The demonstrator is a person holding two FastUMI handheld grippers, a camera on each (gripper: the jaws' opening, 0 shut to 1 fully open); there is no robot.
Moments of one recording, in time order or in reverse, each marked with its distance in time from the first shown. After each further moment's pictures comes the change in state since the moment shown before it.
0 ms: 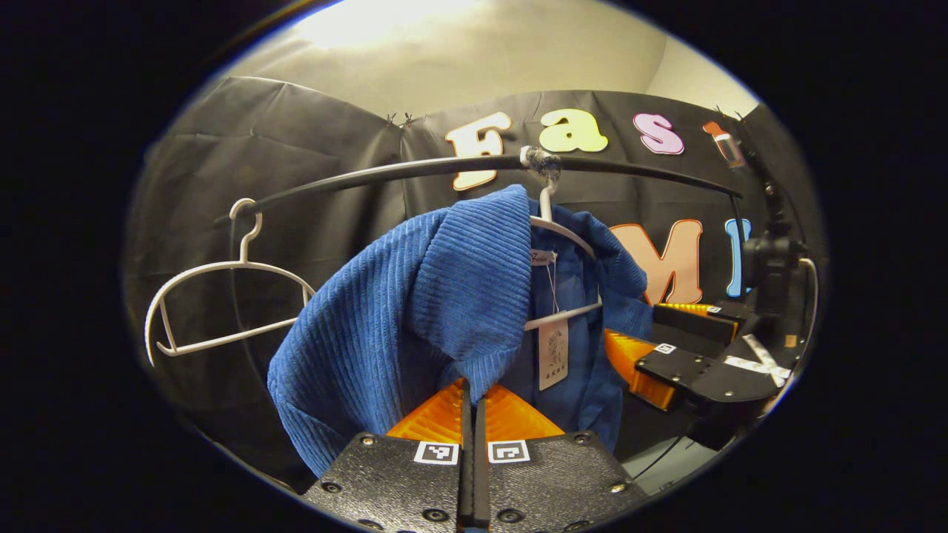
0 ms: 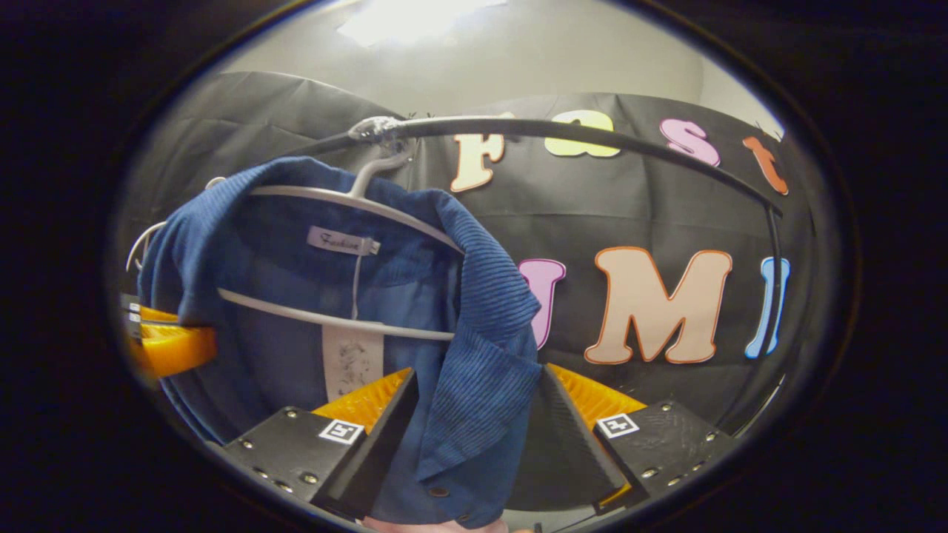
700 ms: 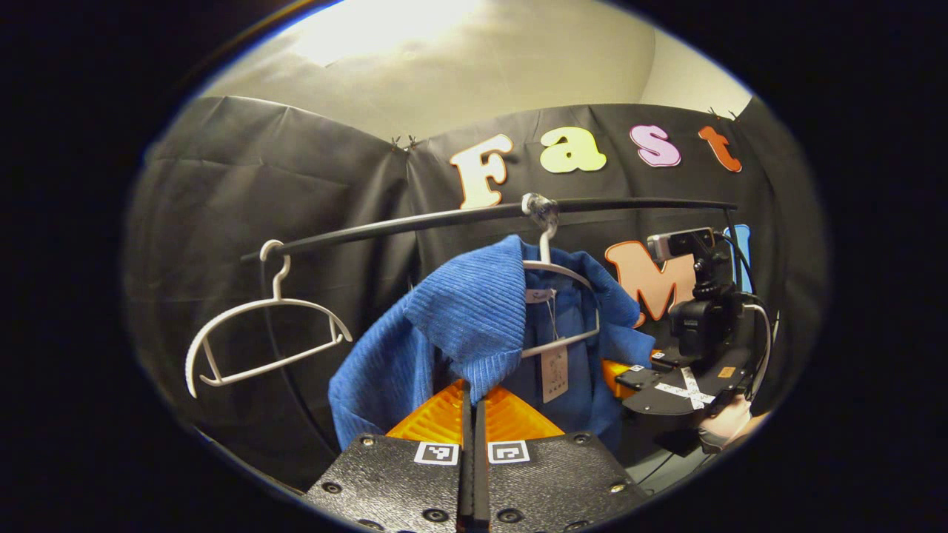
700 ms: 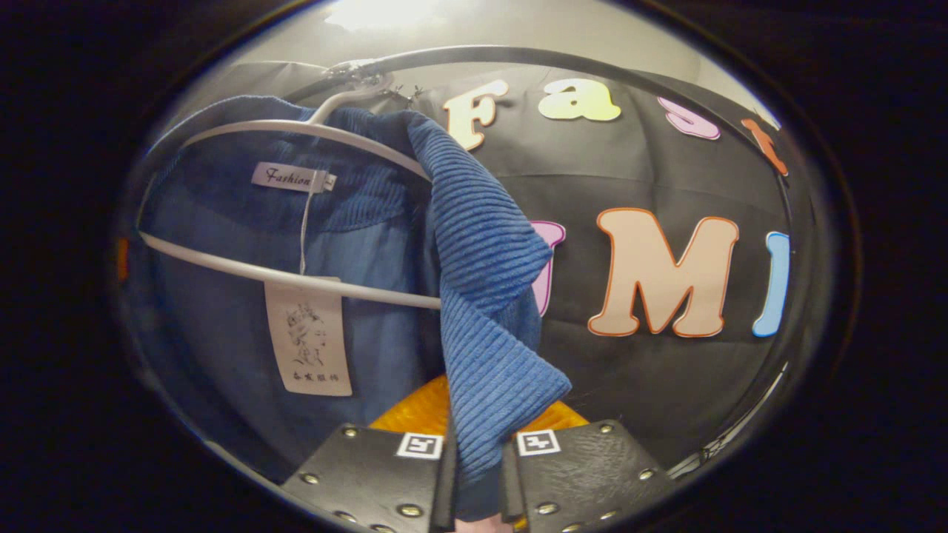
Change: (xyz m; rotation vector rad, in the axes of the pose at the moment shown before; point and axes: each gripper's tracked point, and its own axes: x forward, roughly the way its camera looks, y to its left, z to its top) left arm -0.035 0.017 0.043 0.038 -0.067 0.058; right arm 0.018 -0.008 -0.039 0.002 0.124 -0.047
